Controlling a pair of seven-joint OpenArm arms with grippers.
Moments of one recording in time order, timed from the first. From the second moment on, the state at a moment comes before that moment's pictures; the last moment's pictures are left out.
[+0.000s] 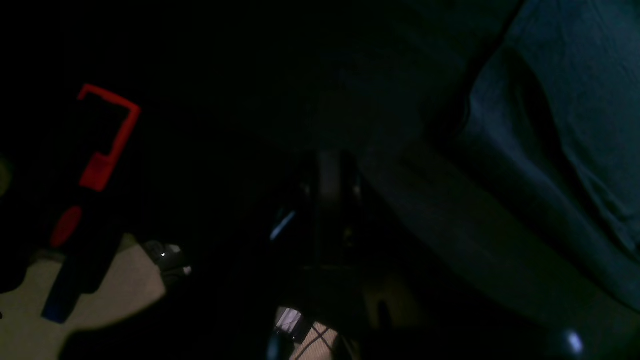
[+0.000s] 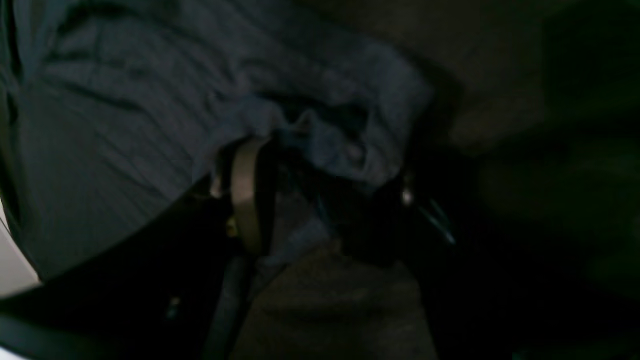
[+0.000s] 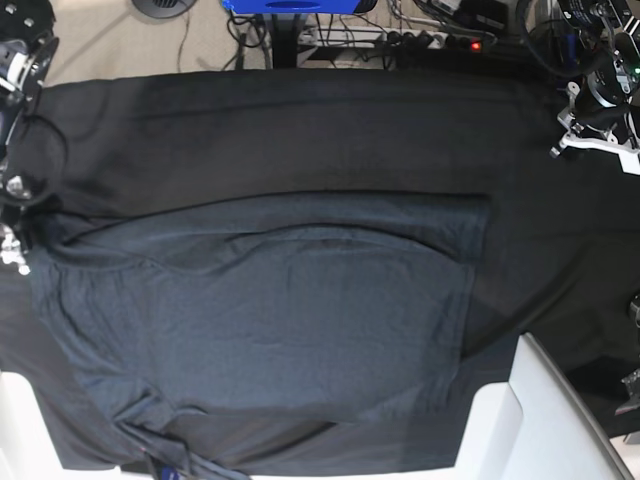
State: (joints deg) left arm 22.7 -11.4 -42.3 92.9 -38.5 -8.1 46.1; right arm 13.8 19.6 32.9 44.5 40.5 -3.1 -43.9
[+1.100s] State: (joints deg) left arm 0.9 -7.5 -34.0 67.7 -38.0 -8.1 45.2; right arm 12.9 19.6 33.0 44.5 40.3 -2.3 -43.9
